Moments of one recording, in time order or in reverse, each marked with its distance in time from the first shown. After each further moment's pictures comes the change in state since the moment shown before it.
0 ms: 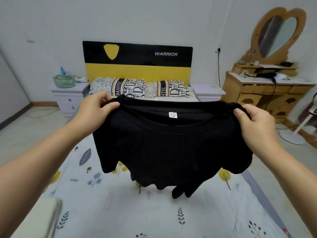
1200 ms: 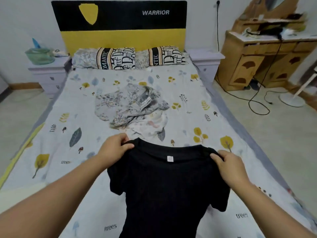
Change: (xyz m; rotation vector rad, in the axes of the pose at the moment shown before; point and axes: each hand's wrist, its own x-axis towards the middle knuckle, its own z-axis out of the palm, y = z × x) left_hand -0.090 -0.144 0.160 0.157 -0.574 -0.163; right_hand -0.135 0.166 0.122 -0.210 -0.379 0.410
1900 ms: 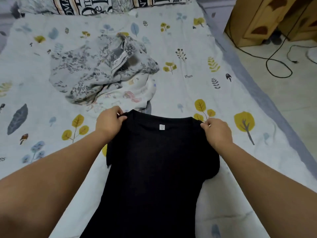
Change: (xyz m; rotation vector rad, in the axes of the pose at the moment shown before) left_hand 0.199 -0.051 0.196 0.140 0.104 -0.161; right_hand 0.220 0.116 0.157 -0.156 -0.116 0.161
